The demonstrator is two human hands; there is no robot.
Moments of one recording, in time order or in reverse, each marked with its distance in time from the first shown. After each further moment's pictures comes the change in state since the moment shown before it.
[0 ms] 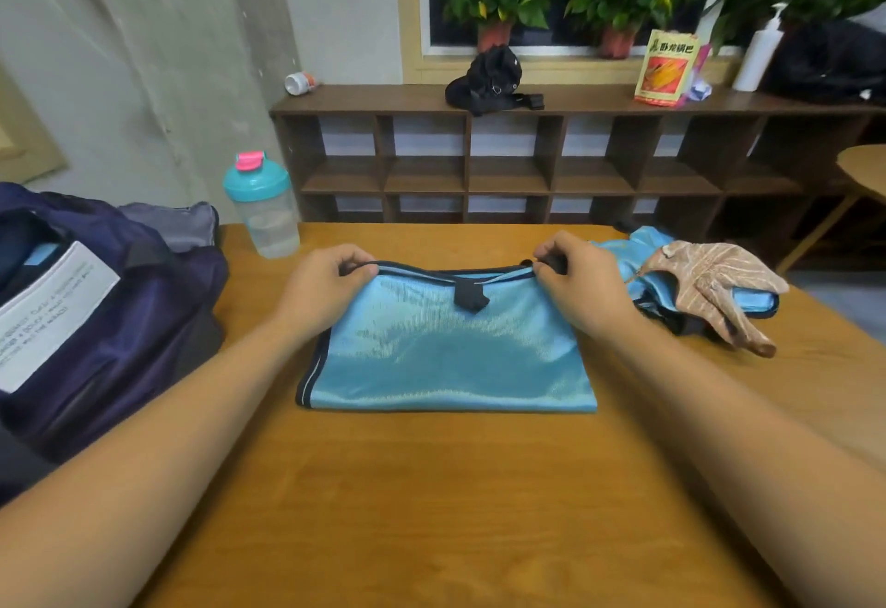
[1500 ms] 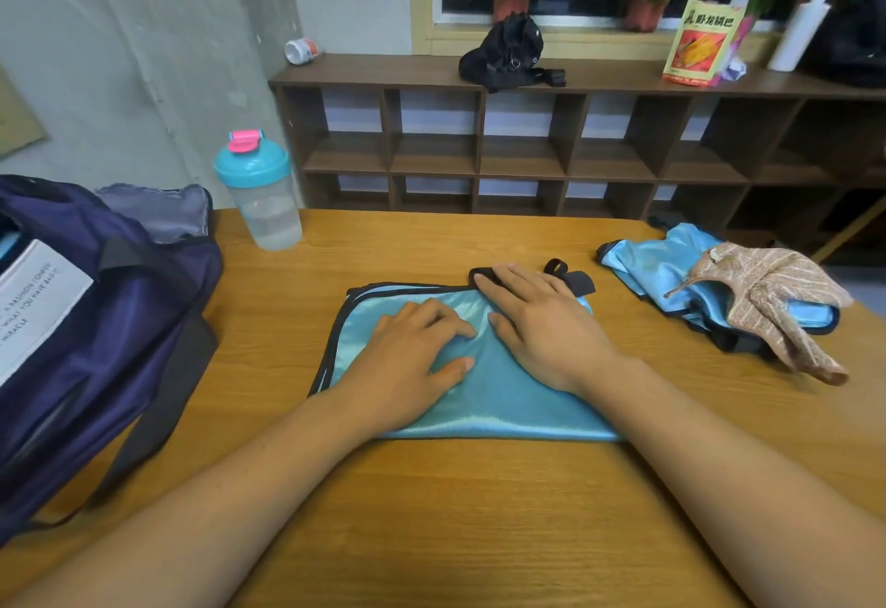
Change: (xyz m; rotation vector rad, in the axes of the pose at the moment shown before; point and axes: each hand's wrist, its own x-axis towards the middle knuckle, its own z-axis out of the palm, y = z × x) left_hand -0.051 0.020 0.061 0.290 -0.329 0.303; right_hand -0.012 -0.012 0.069 -0.456 -0.332 -0.344
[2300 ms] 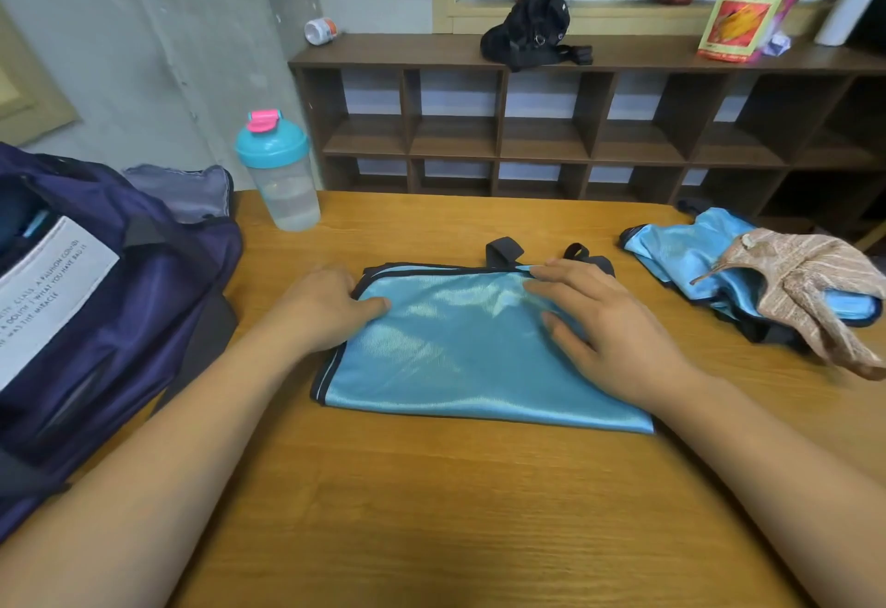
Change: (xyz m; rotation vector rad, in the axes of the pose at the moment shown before) left_hand -0.001 -0.057 -0.068 0.037 -0.098 -0.707; right_hand -0.044 0.018 -0.024 0.189 0.156 -0.150
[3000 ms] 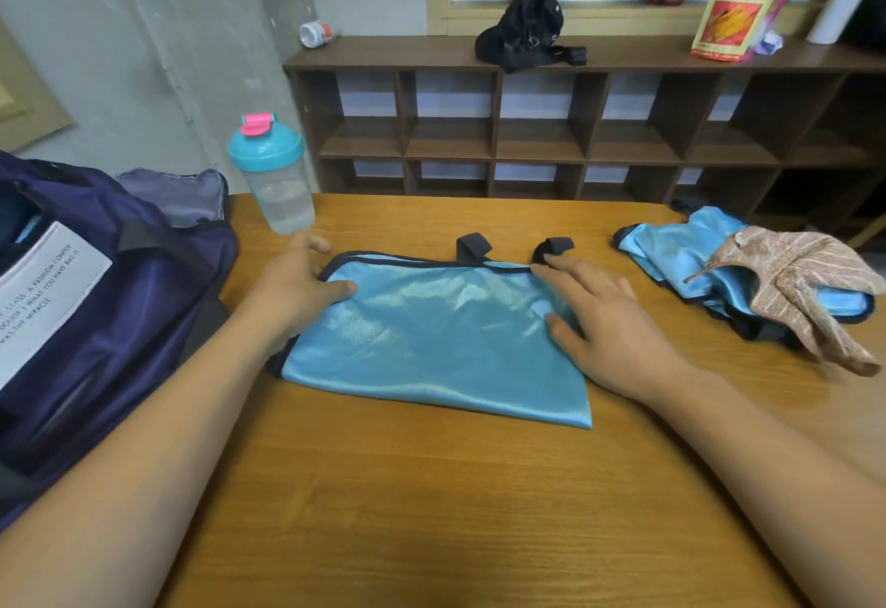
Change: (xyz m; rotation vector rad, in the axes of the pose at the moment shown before) left_hand 0.005 -0.015 -0.012 -0.440 0.136 -0.006; right_hand 0.002 0.009 0.004 -0.036 -0.061 0.192
